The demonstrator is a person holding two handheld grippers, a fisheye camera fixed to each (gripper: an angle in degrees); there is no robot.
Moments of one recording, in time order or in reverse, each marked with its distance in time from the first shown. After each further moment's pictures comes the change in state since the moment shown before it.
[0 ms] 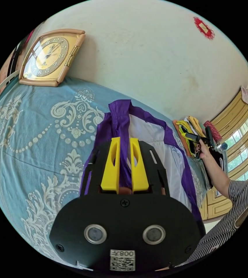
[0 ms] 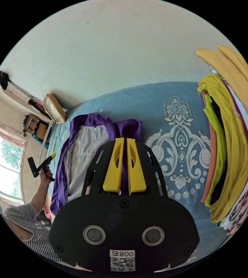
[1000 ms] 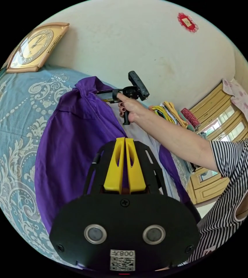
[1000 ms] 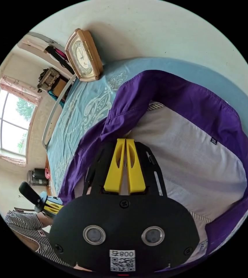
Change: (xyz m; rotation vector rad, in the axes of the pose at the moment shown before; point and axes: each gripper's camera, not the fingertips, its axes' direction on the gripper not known) left arm 0.067 0.062 0.007 -0.049 0.220 0.057; right arm -0.257 -0.077 0.253 -0.294 -0.179 -0.306
